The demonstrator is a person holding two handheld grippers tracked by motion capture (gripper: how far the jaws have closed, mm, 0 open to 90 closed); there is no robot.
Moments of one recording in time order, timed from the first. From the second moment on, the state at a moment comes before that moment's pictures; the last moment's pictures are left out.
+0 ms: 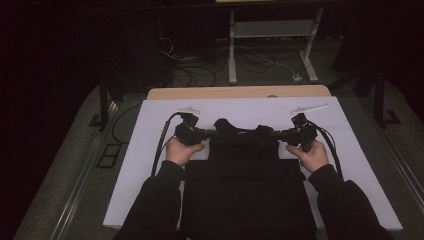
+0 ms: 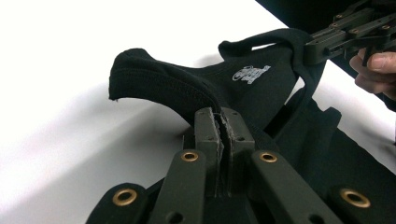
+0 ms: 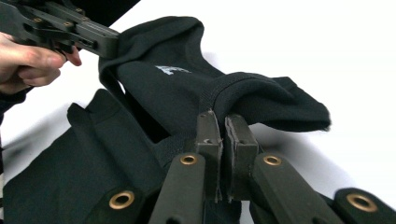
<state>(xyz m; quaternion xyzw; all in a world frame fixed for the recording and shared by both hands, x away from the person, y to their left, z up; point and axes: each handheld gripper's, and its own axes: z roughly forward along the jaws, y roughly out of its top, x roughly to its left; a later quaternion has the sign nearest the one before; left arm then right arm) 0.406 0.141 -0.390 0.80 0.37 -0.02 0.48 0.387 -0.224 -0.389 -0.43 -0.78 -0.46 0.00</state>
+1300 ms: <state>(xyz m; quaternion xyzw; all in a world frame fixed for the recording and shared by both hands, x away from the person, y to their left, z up) 0.361 0.149 -0.382 0.79 0.36 -0.02 0.49 0.337 -0.219 -0.376 -0.40 -0.79 -0.46 -0.01</state>
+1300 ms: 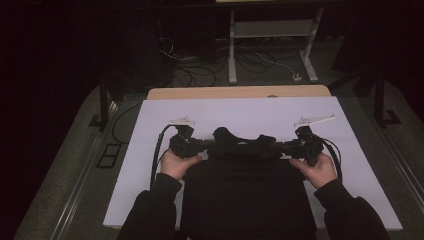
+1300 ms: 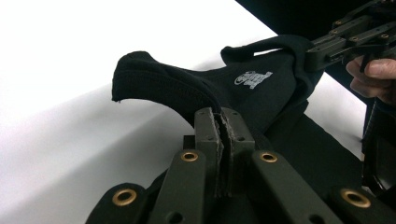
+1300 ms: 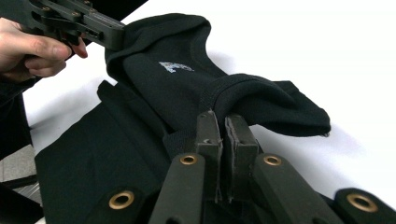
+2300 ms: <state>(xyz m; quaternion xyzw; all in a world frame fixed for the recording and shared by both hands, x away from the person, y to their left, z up) 0.325 0.150 -0.387 0.80 0.36 -0.04 0.49 0.303 -0.213 -0.380 -0.38 -0.81 -0.45 0.00</state>
